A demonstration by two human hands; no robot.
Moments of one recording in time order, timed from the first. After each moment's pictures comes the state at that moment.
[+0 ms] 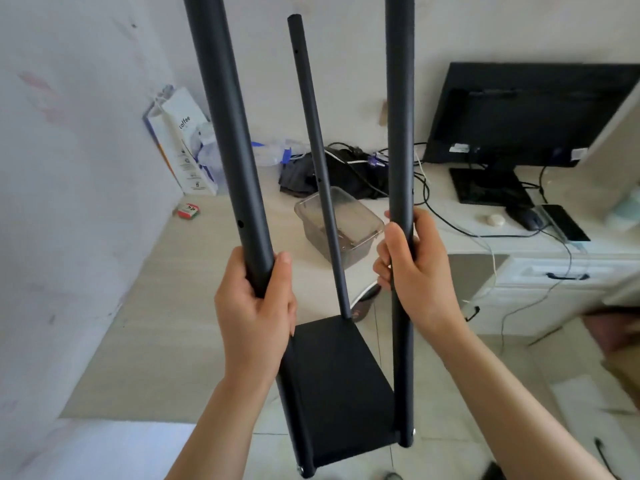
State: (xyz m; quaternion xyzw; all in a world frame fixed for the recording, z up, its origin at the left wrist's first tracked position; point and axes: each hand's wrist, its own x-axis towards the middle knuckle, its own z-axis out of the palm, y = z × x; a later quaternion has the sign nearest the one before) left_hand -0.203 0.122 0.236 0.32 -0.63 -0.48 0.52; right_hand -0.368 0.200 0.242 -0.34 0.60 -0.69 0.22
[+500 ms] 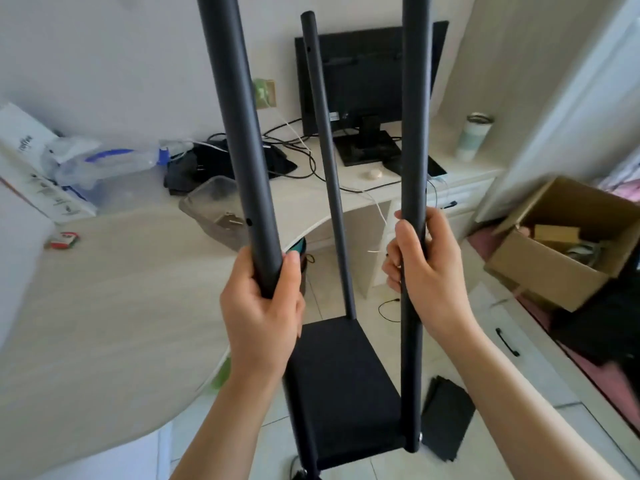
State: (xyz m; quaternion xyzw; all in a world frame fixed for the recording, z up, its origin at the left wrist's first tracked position) left_hand -0.270 0.270 0.227 0.20 -0.67 -0.57 0.44; right_hand -0.397 0.401 0.233 -0.22 0.64 -0.73 0.10
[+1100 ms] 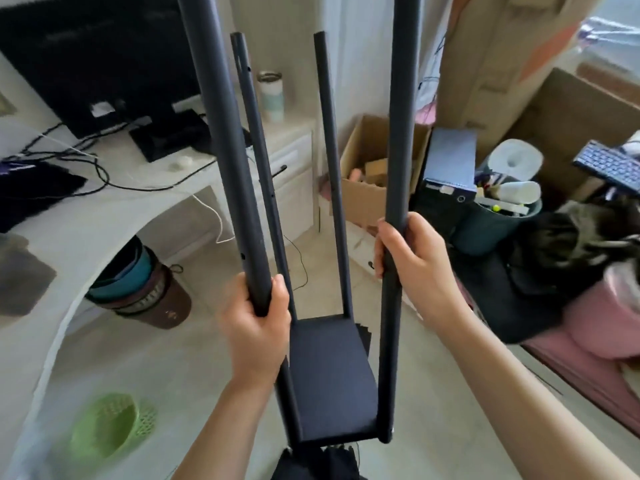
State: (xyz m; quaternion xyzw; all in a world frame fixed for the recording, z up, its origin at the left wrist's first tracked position) left_hand -0.397 0.520 0.141 0.12 -0.74 -0.59 0.28; right_hand -0.466 0.711 0.201 -0.05 0.75 -0.66 -0.03
